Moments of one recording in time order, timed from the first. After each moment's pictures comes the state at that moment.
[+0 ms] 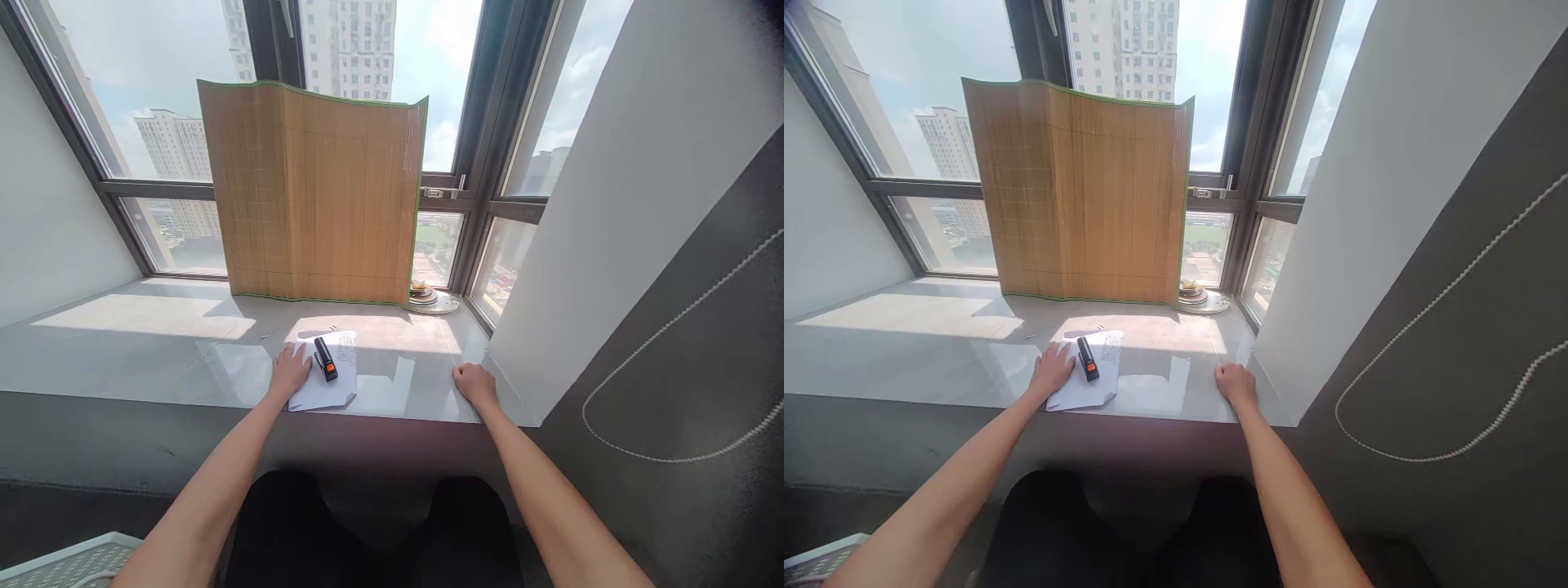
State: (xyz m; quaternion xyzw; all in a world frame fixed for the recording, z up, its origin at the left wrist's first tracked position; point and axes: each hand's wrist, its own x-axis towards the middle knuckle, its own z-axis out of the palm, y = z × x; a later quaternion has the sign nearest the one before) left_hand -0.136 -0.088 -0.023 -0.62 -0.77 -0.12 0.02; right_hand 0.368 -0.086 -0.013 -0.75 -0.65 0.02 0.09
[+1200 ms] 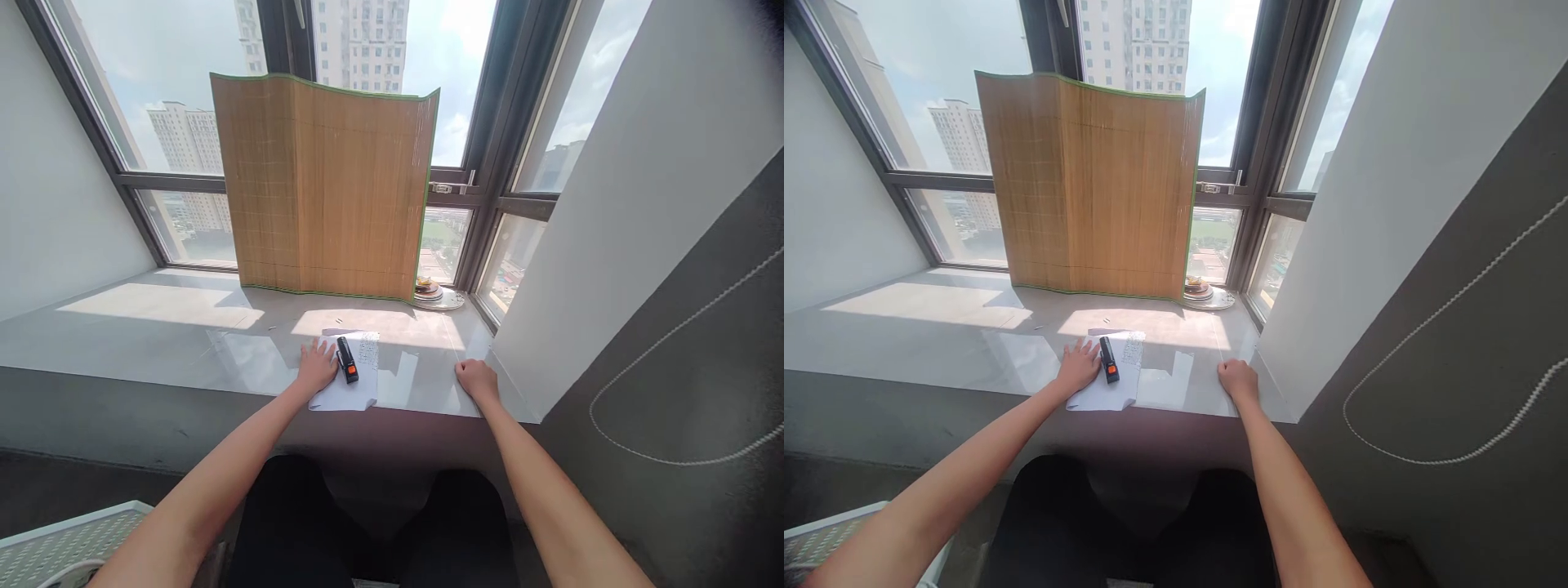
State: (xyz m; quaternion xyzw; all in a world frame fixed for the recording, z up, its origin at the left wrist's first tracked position) left_hand -0.075 -0.108 -0.012 -0.70 -0.71 -0.05 0.02; right_hand 0.366 -0.087 -0.009 -0.76 -0.65 0.02 0.09
